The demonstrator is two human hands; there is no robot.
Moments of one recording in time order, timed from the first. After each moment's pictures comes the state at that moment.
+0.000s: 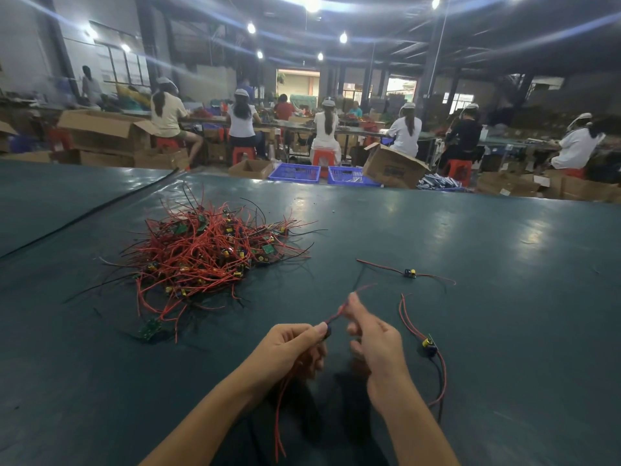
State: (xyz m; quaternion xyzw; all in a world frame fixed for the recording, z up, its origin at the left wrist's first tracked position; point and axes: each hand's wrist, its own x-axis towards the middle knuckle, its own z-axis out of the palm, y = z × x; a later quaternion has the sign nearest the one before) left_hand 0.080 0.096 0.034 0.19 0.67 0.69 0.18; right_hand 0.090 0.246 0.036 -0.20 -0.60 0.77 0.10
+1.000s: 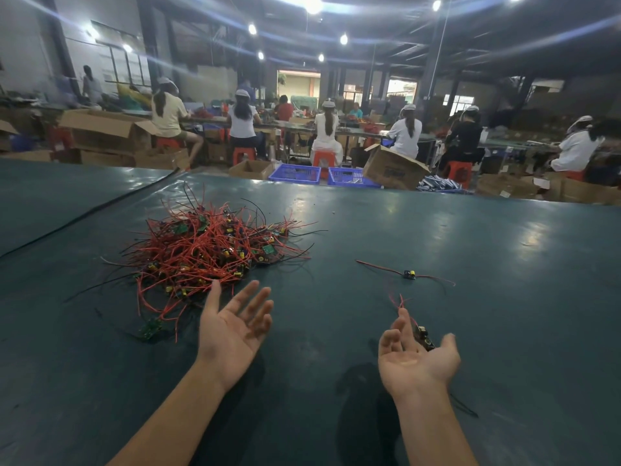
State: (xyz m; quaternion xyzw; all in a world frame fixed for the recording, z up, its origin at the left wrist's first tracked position) left_hand 0.044 0.054 0.028 -0.07 0.33 0.93 0.11; right_hand 0.109 0.277 0.050 -0.28 -0.13 0.93 0.18
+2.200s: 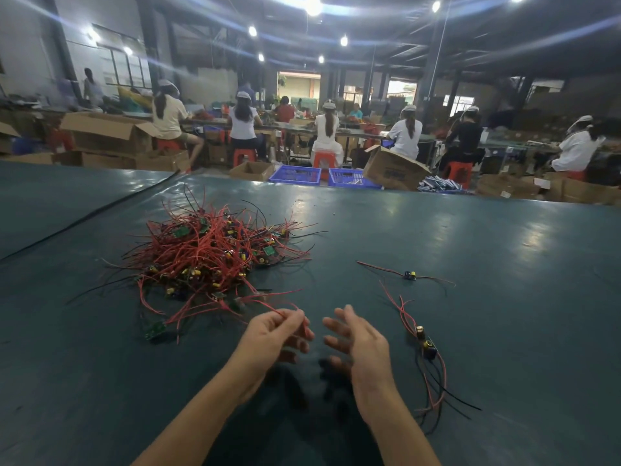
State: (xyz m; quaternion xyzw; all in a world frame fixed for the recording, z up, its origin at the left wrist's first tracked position) left_hand 0.066 0.090 0.034 0.08 0.64 0.75 0.09; right_hand 0.092 0.232 0.026 -0.16 -0.56 0.81 0.07
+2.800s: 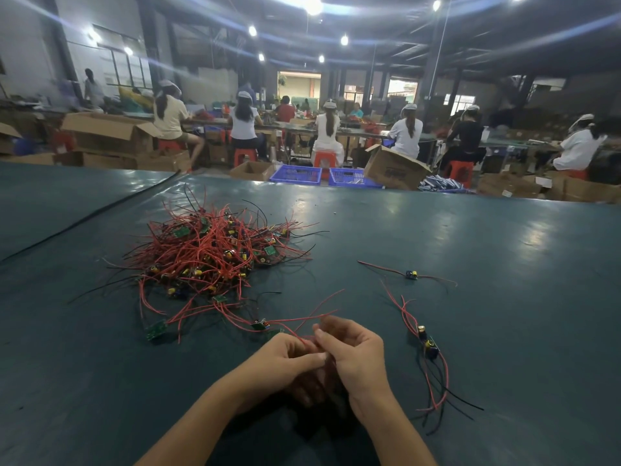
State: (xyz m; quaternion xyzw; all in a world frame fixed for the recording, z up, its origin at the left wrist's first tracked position) left_hand 0.077 0.085 0.028 0.19 0.69 0.64 0.27; right_hand 0.092 0.224 0.017 -0.10 -0.58 0.80 0.11
